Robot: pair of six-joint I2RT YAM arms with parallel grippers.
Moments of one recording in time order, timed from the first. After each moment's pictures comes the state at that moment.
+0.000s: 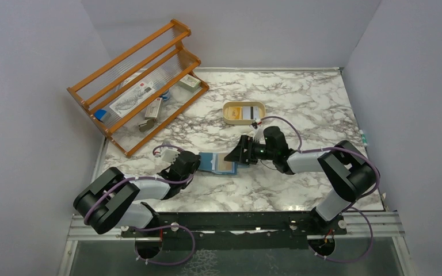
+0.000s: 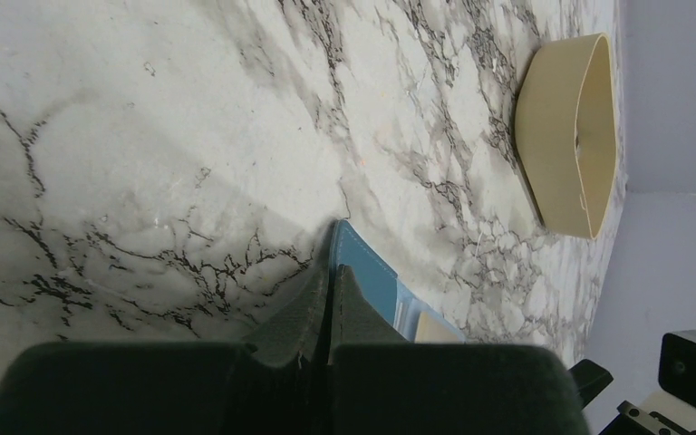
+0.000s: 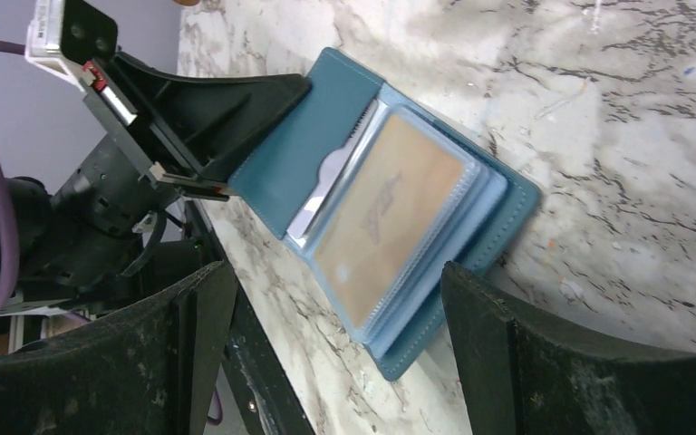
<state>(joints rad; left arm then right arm) -0.70 1.34 0.25 0.46 -0.50 -1.43 0.61 1.65 0.57 0.62 -0.56 0.81</state>
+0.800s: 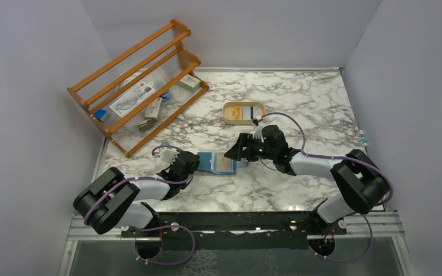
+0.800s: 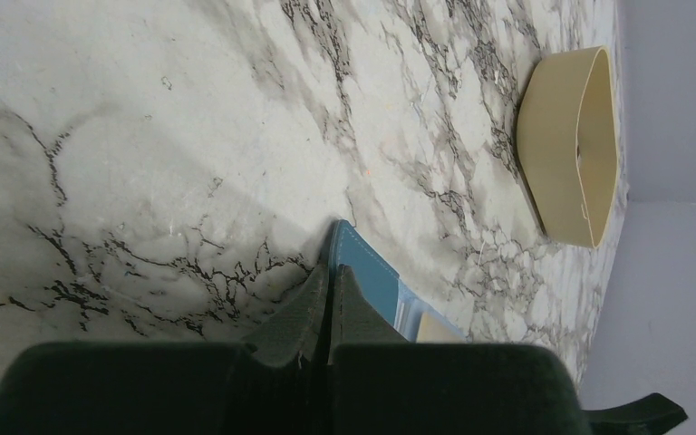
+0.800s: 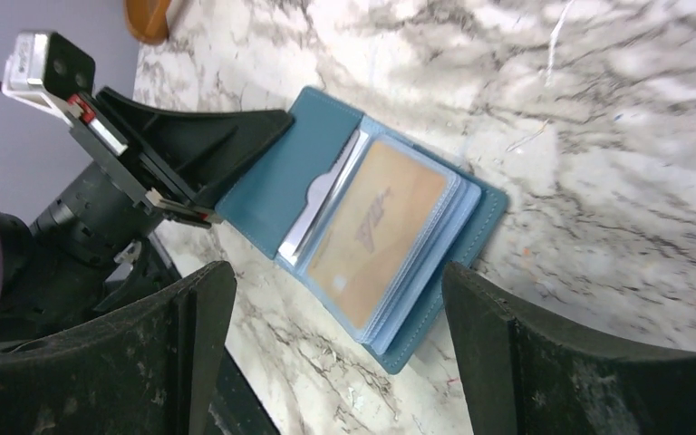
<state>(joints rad) -0.70 1.34 0.24 0.47 -0.52 -1.43 0.66 1.54 0.60 0.45 -0.38 0.73</state>
